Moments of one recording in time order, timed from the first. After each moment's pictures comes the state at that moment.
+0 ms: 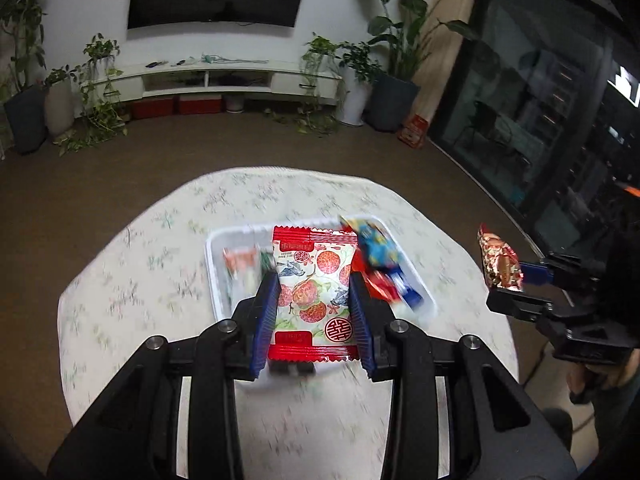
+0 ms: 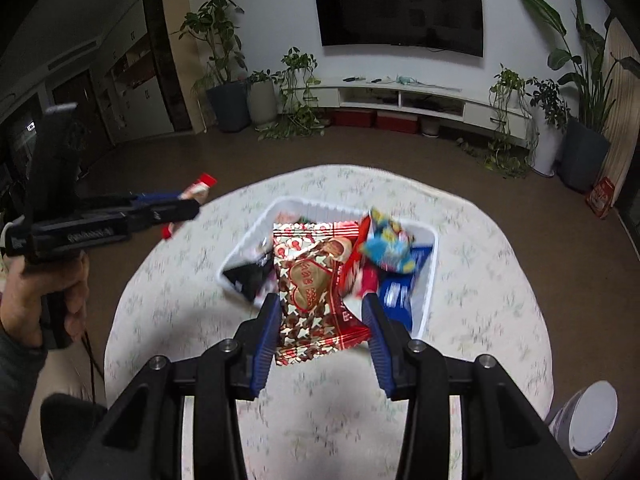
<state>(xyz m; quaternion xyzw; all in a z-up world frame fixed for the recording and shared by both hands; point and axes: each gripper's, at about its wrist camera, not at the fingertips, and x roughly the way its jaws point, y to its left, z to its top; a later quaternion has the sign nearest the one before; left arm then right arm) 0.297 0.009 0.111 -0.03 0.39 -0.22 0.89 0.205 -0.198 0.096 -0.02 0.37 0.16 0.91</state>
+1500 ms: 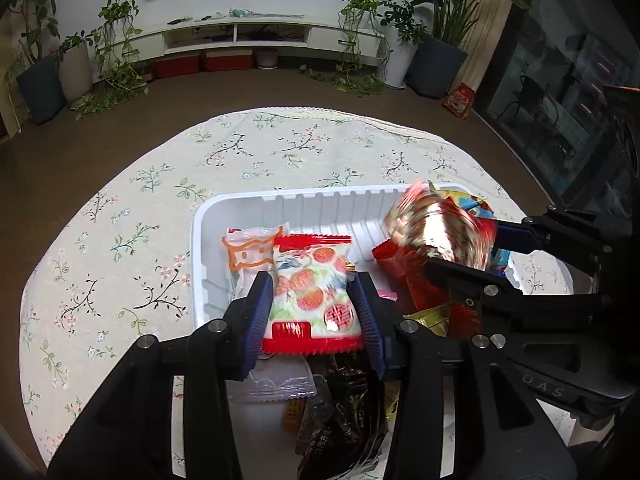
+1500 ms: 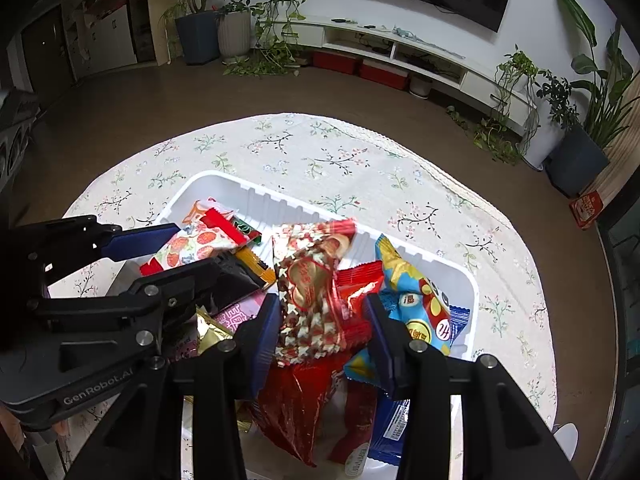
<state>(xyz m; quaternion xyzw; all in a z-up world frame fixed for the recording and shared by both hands) 0.391 -0.027 -0.022 -0.01 0.45 -0.16 0.88 0.374 -0.139 0.005 -0.11 0.47 0.09 0.87</state>
